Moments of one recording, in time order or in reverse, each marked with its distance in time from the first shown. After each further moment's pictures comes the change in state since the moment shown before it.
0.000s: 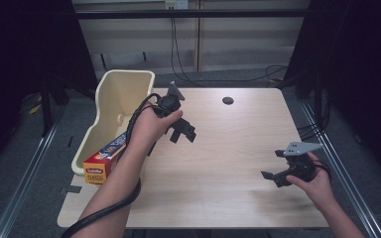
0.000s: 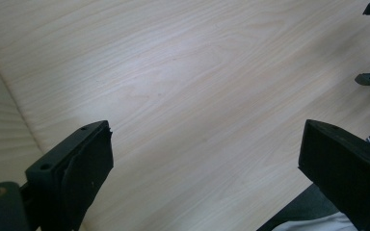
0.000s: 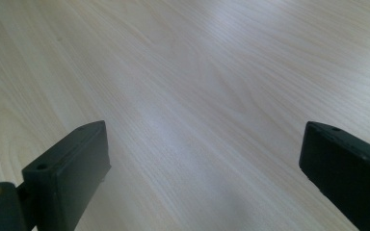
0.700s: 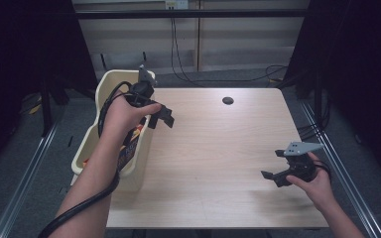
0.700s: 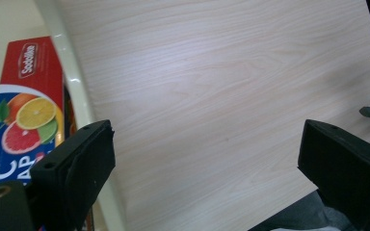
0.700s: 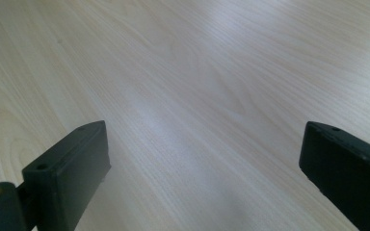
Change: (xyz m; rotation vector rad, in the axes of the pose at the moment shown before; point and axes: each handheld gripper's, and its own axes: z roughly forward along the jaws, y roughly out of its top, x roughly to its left) left arm 0.040 -0.005 -0.051 -0.041 0.036 -0.166; right arm 0.001 0.001 -0.001 -0.002 -0.002 0.002
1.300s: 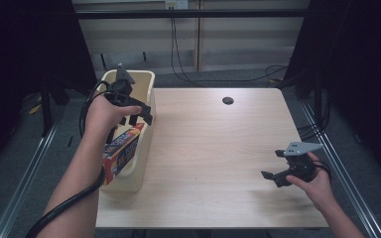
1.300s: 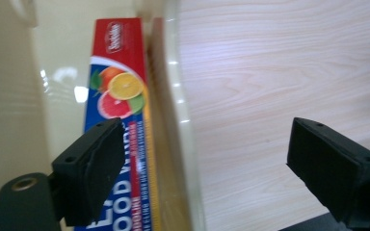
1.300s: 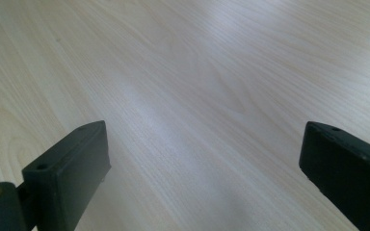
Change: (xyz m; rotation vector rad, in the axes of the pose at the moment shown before) left arm 0.040 -0.006 -0.018 0.003 0.098 -0.148; right arm 0.000 -0.001 0.001 0.002 -0.003 0.000
